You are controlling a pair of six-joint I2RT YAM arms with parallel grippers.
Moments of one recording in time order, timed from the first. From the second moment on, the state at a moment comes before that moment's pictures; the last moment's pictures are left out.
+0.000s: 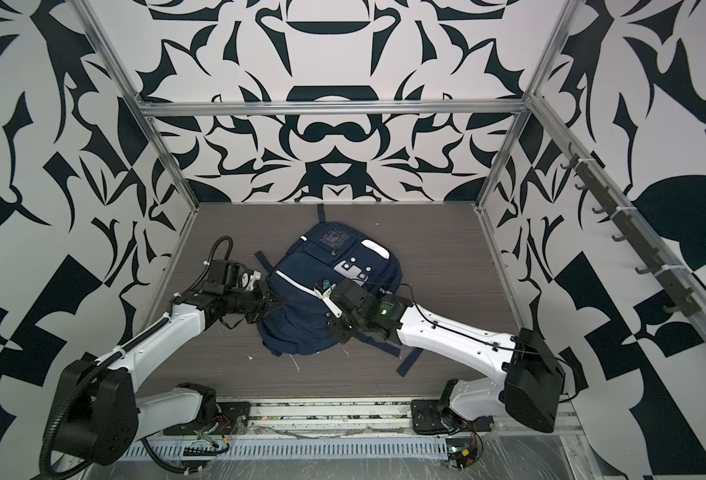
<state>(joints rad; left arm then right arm) -0.25 1.22 0.68 -0.36 0.66 -0.97 0.94 1.31 0.96 -0.55 0.01 0.16</state>
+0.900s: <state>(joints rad) -0.24 1.22 0.73 -0.44 0.66 -0.81 0.80 1.34 0.98 -0.59 -0.04 0.13</state>
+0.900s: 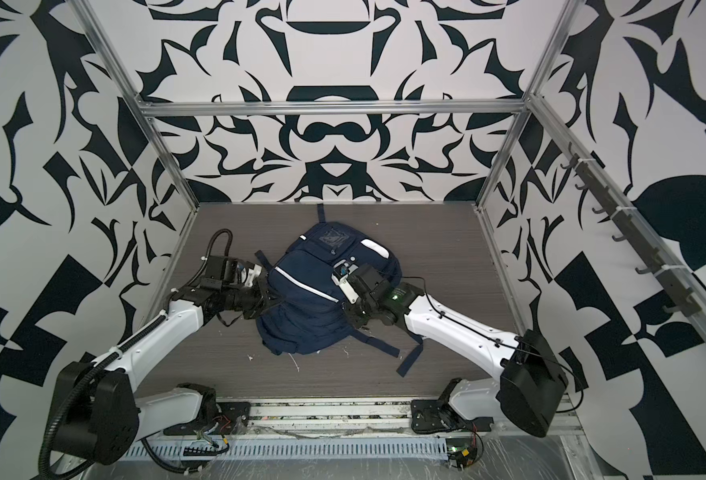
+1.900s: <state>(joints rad) -0.16 1.14 0.98 -0.80 0.52 -0.60 0.42 1.18 0.87 -0.74 0.07 0.59</state>
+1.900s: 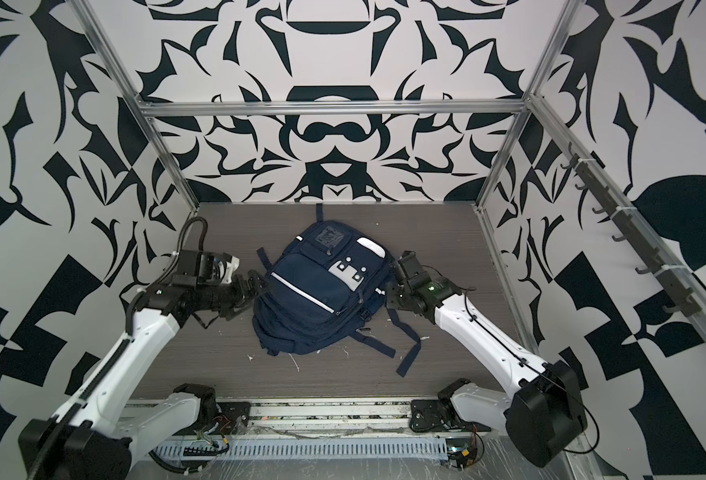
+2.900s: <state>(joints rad) -0.09 1.58 0.88 -0.45 0.58 -0.54 0.24 1.59 0.84 -0.46 -0.12 0.58</state>
